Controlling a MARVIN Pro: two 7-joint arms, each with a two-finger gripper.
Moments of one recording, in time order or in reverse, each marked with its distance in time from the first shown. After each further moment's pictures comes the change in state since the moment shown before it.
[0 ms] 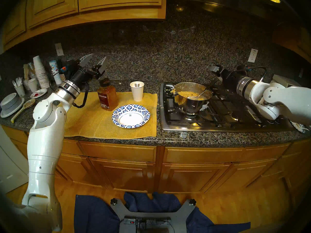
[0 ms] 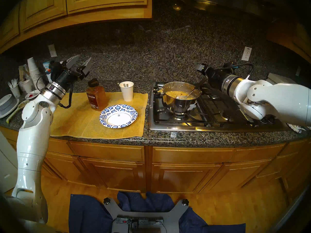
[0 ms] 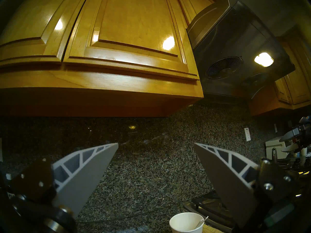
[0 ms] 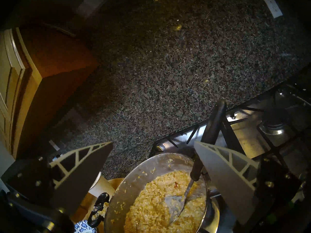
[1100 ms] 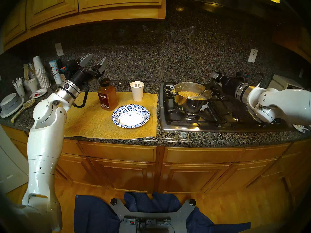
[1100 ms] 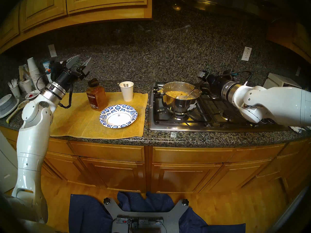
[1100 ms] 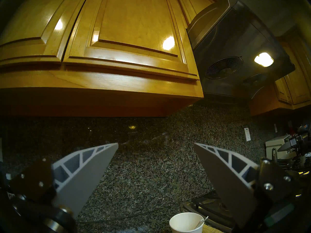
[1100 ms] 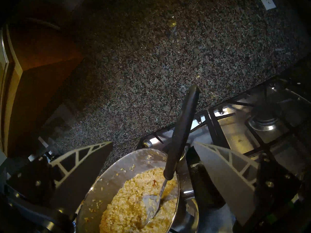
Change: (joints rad) left arm 0.000 0.001 0.001 0.000 -0.001 0.000 0.001; right arm -0.165 -0.087 0.040 0.131 0.043 -0.020 0.070
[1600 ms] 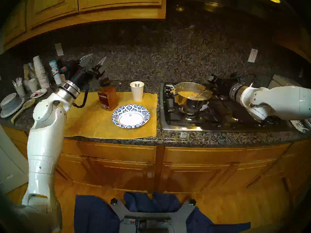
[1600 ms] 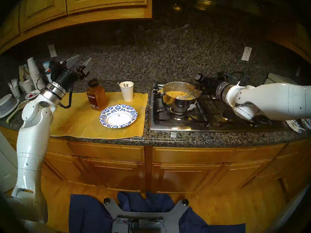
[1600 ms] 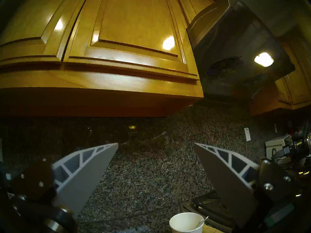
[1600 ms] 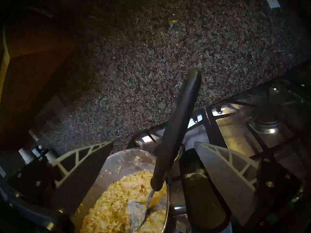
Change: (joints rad) left arm 0.000 0.000 0.000 0.000 0.000 0.000 0.000; right arm -0.155 -0.118 0.067 0.117 0.047 -0.029 0.028
